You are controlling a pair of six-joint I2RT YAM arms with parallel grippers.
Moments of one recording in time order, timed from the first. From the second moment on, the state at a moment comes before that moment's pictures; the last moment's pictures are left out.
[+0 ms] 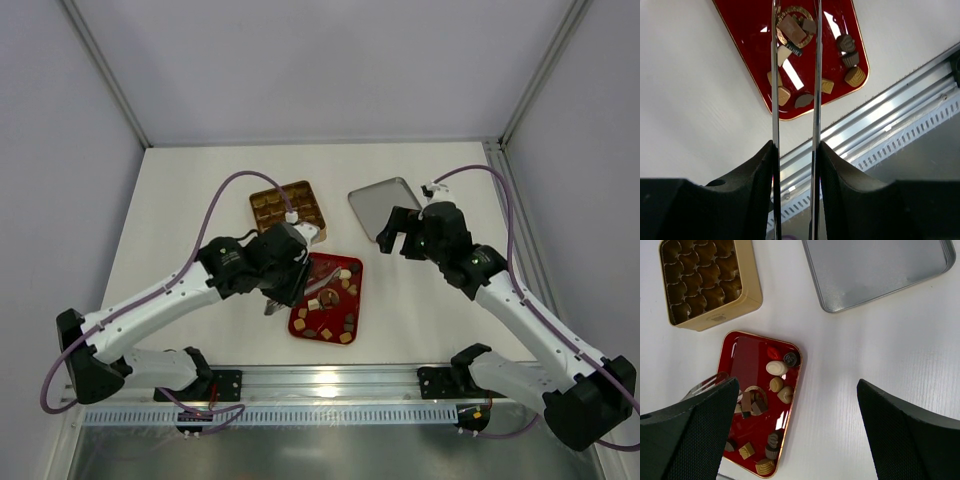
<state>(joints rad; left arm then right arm) -0.96 1.24 1.25 -1.01 -0.06 -0.45 0.48 1.01 0.86 -0.45 0.10 0.53</state>
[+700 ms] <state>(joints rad) -1.07 1.28 1.19 -1.03 -0.02 -0.45 0.48 1.01 0.84 -0.46 0.11 0.53</state>
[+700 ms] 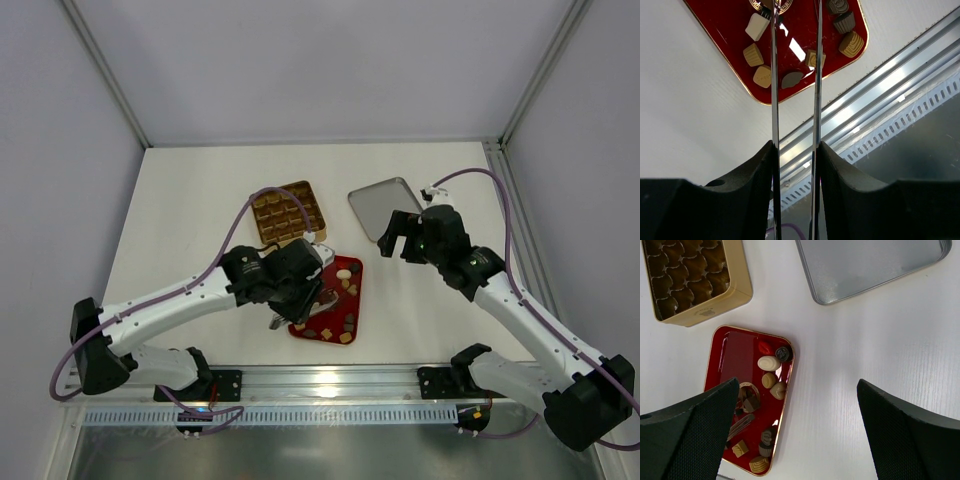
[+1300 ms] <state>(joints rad) -1.07 1.35 1.19 -1.00 -0.03 -0.44 0.48 1.01 0.83 -0.46 0.11 0.53</state>
